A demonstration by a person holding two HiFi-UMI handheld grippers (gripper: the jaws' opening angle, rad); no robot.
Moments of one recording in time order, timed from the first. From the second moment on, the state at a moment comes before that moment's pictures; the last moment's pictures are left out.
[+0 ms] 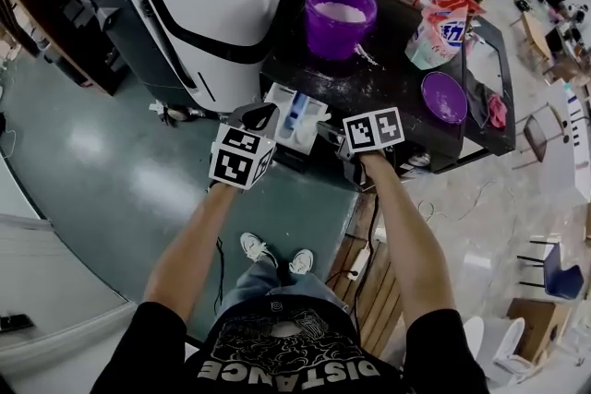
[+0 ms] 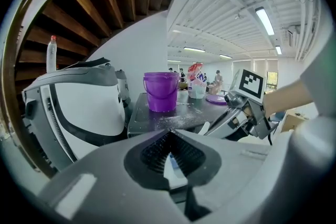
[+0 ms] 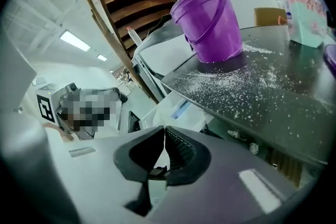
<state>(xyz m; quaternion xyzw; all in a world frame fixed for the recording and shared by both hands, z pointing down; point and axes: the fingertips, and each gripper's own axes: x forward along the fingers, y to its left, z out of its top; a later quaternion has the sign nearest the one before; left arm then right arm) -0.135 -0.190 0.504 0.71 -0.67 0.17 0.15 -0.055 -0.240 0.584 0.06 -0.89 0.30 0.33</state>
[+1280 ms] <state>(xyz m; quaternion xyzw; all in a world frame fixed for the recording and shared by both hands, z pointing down) -0.137 -0.160 0.507 0.67 -0.70 0.17 0.16 -0.064 -0.219 0.590 -0.02 -0.85 -0.31 0.43</state>
